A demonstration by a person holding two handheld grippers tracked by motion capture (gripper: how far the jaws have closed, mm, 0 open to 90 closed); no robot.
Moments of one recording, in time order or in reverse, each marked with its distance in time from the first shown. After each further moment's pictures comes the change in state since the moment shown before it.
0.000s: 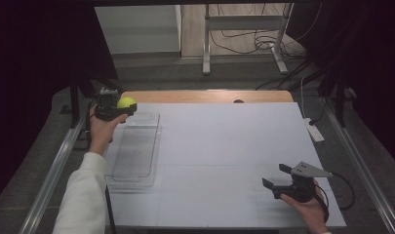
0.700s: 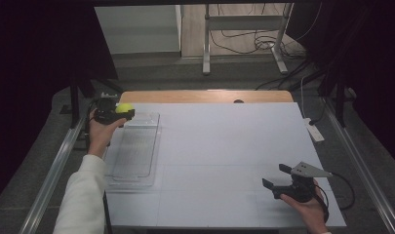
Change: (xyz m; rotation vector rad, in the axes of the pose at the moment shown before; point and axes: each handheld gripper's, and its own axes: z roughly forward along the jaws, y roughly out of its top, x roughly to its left) left arm 0.011 -0.014 0.012 0.076 0.023 -0.010; right arm 0.000 0.000 0.000 0.002 0.000 -0.002
